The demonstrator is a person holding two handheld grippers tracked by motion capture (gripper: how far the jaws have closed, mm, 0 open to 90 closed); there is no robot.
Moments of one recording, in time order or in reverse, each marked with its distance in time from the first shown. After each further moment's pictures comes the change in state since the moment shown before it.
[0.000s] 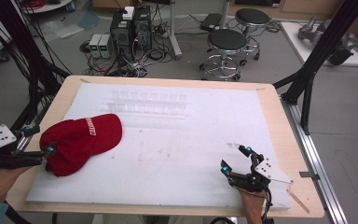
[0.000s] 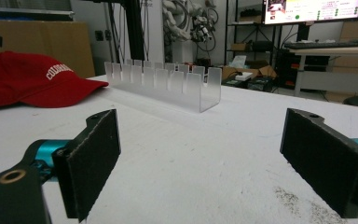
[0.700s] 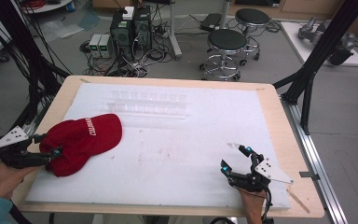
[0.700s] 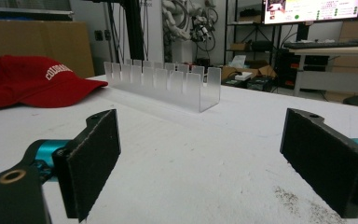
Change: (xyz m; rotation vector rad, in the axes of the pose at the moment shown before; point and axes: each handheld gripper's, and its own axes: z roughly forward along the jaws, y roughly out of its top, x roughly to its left) left arm 0.008 -0.026 0.024 0.150 -0.015 -0.116; right arm 0.000 0.000 0.000 0.000 -0.002 -0.002
